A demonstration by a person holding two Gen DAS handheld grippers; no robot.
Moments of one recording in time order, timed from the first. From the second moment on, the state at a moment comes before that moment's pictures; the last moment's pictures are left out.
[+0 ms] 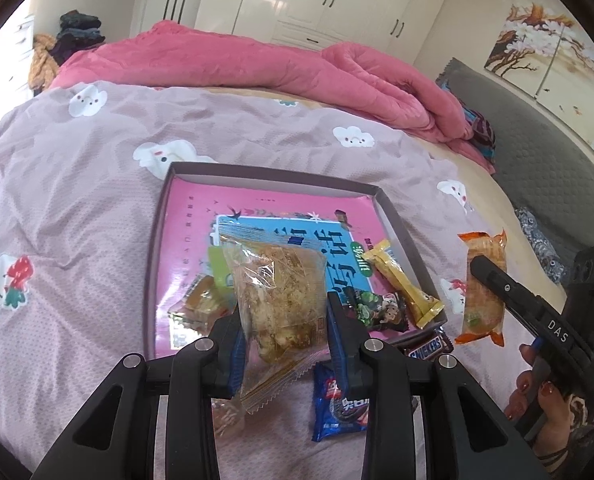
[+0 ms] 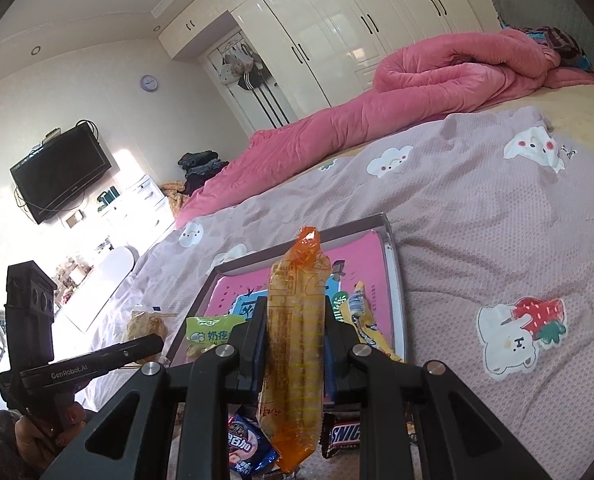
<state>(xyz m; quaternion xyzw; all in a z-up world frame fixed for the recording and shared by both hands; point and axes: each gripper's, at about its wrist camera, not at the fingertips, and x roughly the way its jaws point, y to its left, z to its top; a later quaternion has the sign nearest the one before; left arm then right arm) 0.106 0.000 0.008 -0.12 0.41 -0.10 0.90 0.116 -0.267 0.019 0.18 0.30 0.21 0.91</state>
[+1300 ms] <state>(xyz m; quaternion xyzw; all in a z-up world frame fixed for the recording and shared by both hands) 0.146 -0.055 -0.036 -0.07 0.45 -0.12 0.88 0.159 -0.255 -0.015 0.13 0.36 0.18 0.91</state>
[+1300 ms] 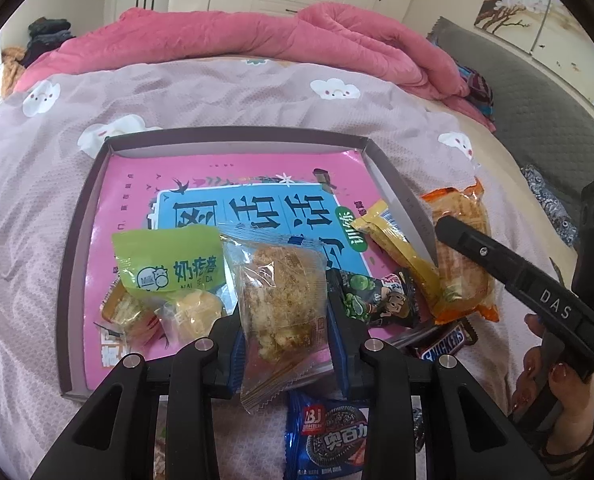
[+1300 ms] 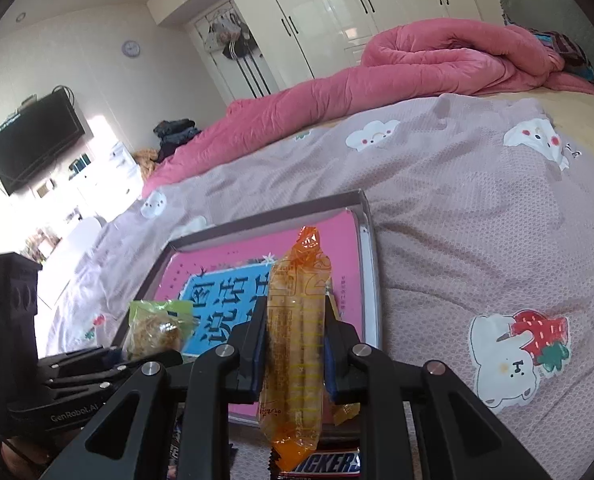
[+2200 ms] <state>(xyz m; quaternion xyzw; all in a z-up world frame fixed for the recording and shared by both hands) 0.164 -0.062 -0.052 -0.06 0.46 -0.12 0.88 0.168 -0.234 -0.035 0.12 0.39 0.20 0.89</state>
